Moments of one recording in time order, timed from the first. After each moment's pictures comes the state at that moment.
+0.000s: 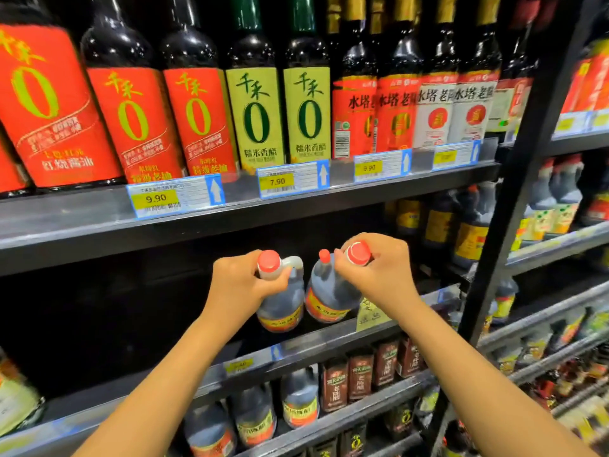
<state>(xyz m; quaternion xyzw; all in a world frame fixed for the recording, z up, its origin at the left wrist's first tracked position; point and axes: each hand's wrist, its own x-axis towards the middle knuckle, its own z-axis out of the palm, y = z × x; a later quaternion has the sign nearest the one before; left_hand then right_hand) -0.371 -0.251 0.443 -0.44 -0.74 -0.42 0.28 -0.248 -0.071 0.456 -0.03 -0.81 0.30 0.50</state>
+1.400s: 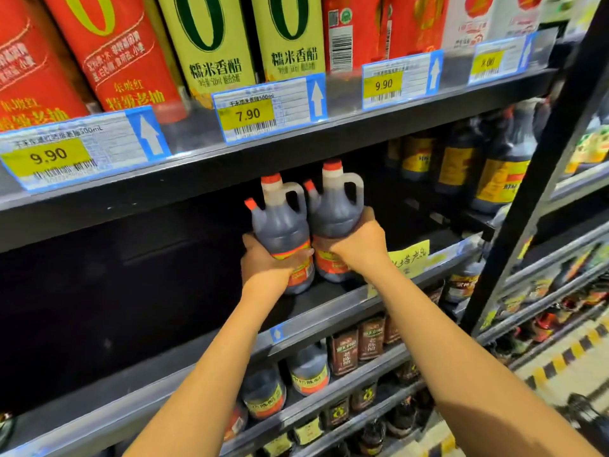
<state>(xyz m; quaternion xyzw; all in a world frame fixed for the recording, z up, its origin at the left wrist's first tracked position) -0.417 -0.174 0.369 -0.13 -0.86 -0.50 -0.02 -0.332 -0.042 0.379 -0.29 -0.75 0.51 0.30</state>
